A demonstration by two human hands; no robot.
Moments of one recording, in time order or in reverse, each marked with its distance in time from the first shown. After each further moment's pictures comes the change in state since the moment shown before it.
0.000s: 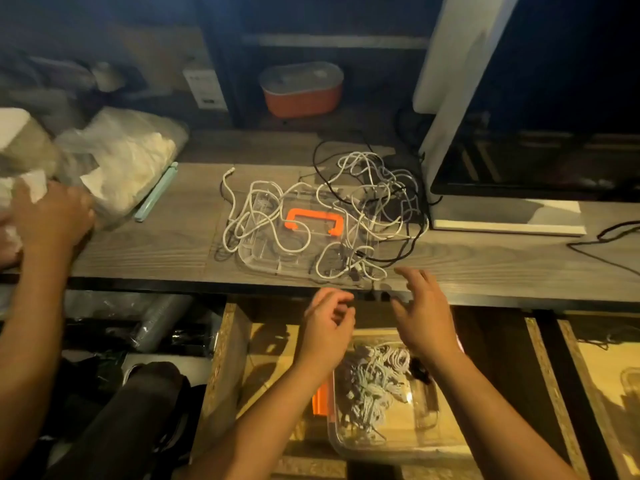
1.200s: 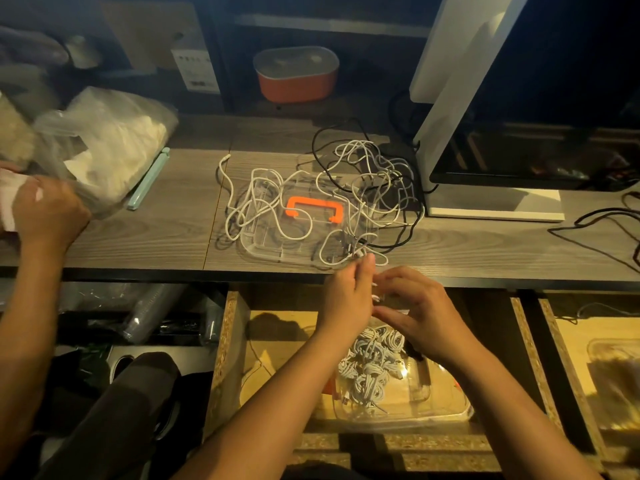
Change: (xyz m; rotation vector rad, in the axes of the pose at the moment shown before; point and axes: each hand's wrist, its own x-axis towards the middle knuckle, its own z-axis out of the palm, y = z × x) left_hand 0.003 0.062 -0.018 -0.142 -0.095 -0.083; right_hand -0.027 -0.031 -0.030 0.083 -0.221 -0.425
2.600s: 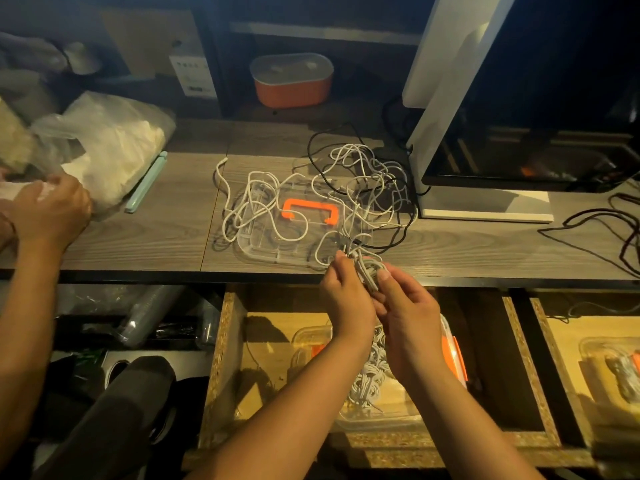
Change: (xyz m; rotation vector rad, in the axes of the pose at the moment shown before) left_hand -0.008 0.021 0.023 -0.606 0.443 -0.297; right_hand 0.003 -0.058 0.024 1.138 0.589 0.652
